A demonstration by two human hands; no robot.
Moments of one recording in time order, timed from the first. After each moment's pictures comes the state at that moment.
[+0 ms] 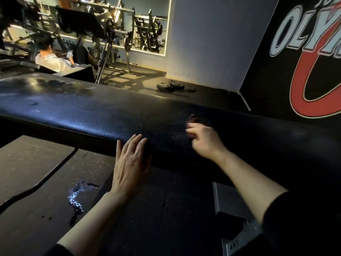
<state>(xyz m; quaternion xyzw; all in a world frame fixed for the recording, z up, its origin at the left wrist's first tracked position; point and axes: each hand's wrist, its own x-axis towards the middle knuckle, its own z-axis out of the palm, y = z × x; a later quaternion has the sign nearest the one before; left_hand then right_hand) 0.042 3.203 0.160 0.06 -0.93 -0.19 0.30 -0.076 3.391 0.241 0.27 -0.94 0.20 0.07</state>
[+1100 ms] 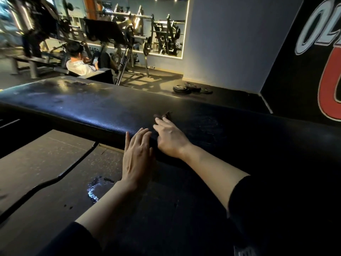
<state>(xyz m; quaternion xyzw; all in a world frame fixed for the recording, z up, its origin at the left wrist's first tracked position) 0.041 3.224 0.168 0.10 -0.92 -0.15 0.35 -0.044 3.315 0.237 0.43 -0.89 0.18 0.00</state>
